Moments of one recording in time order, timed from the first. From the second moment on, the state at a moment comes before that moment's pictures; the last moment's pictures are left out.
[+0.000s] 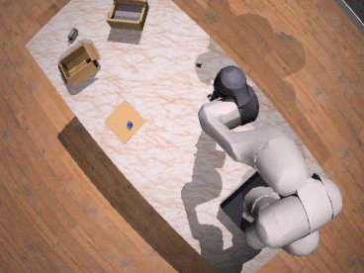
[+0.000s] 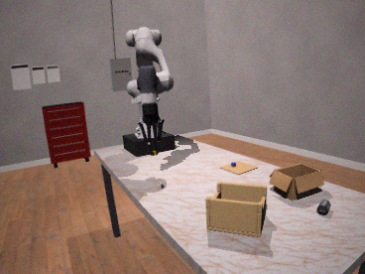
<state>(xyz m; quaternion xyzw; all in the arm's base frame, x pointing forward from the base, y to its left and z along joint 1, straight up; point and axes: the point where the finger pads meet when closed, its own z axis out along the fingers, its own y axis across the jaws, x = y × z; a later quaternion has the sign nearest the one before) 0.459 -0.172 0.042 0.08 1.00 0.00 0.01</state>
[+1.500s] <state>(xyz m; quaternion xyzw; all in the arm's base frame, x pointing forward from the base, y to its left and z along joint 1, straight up) 0.454 -0.161 0.034 -0.23 0.97 -0.01 0.00</state>
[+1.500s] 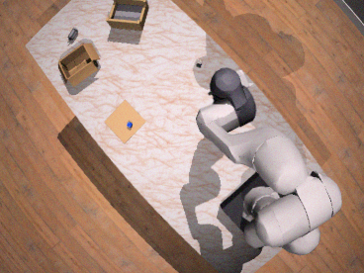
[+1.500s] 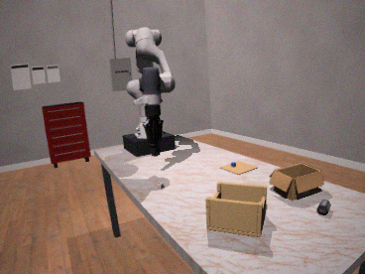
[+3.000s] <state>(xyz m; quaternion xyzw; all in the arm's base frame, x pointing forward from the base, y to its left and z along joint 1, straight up) 0.444 -0.171 0.028 -0.25 0.95 0.07 0.16</state>
